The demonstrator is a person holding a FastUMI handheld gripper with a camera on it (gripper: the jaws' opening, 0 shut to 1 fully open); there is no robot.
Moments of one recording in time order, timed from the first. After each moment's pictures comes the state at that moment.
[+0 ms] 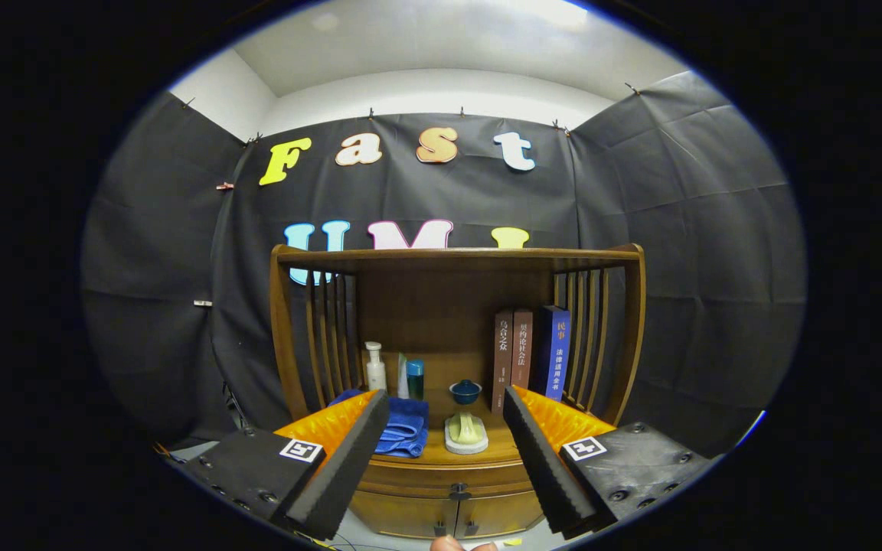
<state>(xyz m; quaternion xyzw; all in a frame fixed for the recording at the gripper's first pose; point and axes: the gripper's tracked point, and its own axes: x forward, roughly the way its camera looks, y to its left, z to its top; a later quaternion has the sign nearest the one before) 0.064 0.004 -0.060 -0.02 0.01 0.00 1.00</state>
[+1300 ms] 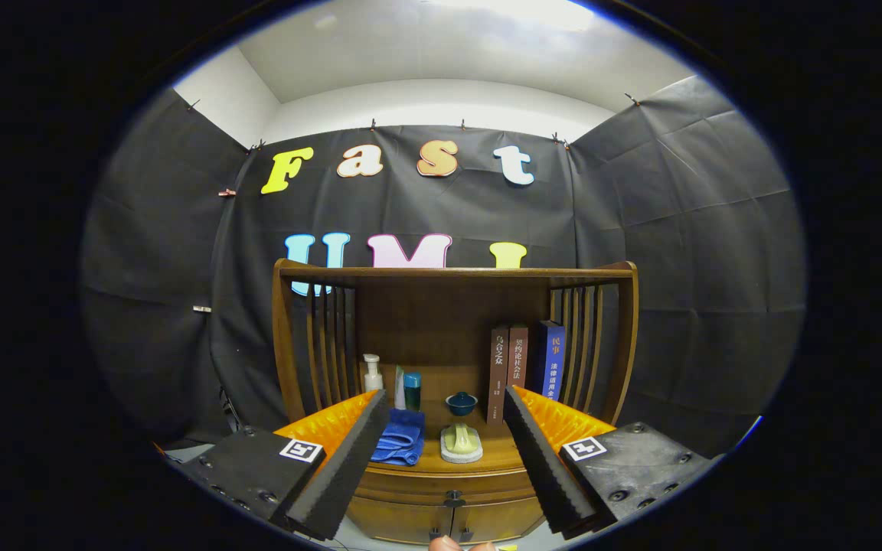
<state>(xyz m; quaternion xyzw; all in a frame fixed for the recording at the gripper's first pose) 0.059 0.007 -0.047 -0.03 -0.01 0.01 1.00</state>
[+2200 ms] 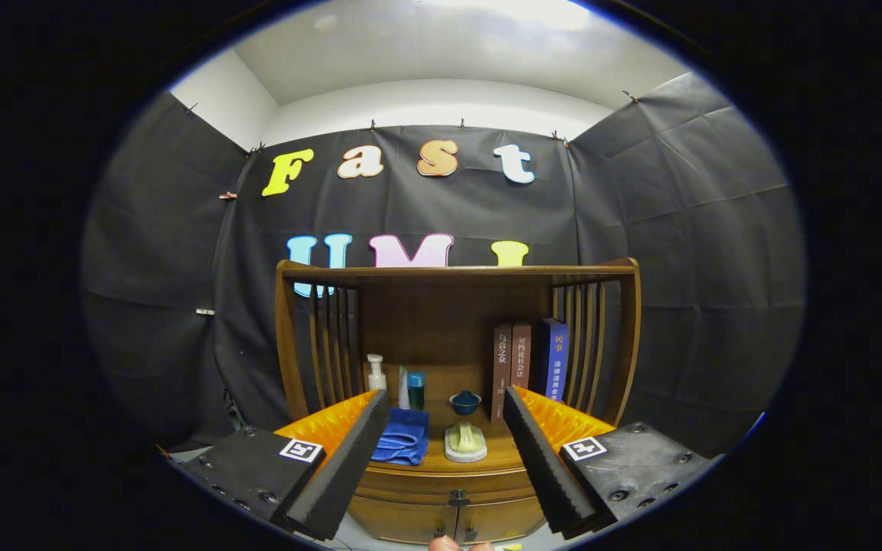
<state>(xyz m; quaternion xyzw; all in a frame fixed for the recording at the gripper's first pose) 0.057 0.009 -0.049 -0.02 -0.01 0.01 1.00</state>
